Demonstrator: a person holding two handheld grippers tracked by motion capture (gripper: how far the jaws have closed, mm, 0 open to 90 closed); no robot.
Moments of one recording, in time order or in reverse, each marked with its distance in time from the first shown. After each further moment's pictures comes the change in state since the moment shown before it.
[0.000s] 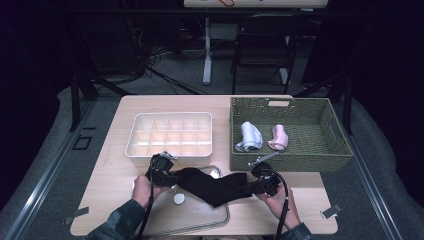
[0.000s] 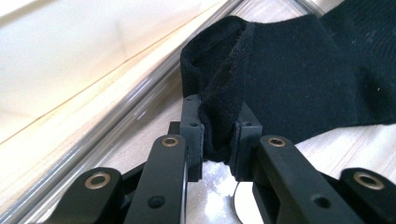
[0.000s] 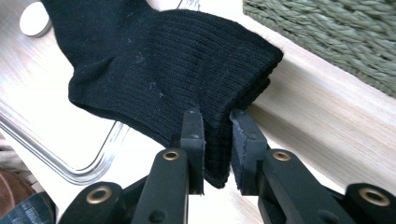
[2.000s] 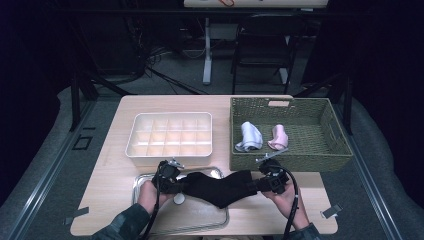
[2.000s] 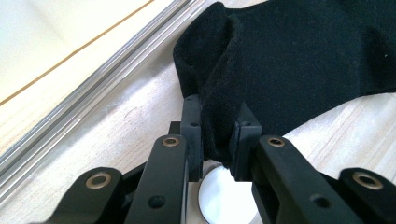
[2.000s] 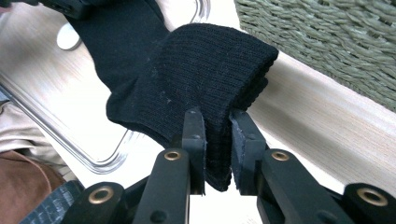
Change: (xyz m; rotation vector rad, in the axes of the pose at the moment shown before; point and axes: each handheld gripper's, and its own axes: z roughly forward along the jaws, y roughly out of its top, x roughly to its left) left arm -0.025 -0.007 0.010 0.027 0.000 0.065; right arm -0.004 0.000 -0.029 -0.046 0.040 0.016
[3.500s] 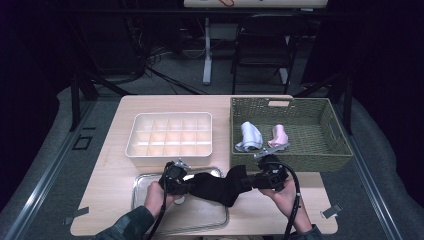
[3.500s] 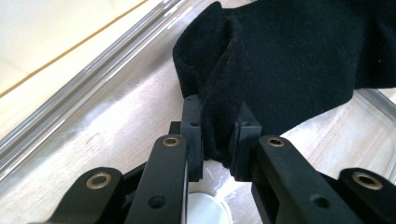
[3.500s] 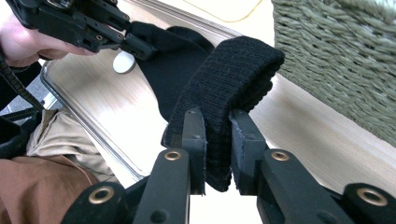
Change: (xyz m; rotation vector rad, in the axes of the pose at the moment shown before) left arm -0.015 0.008 0.011 -0.024 -0.030 0.001; right arm 0.023 0.015 -0.024 -0.080 0.072 -0.071
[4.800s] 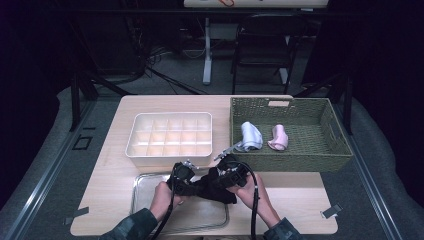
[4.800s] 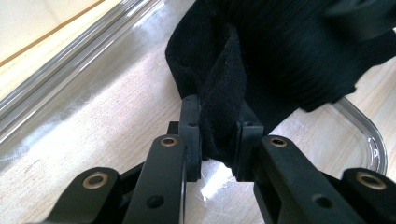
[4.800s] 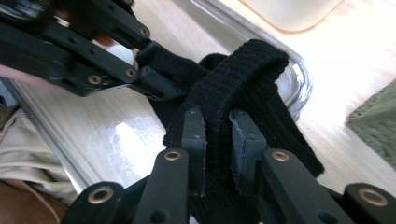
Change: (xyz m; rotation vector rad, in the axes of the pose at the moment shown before) left arm -0.012 0.010 0.012 0.030 -0.063 -0.011; right arm 0.037 0.041 0.087 0.158 -0.049 -0.135
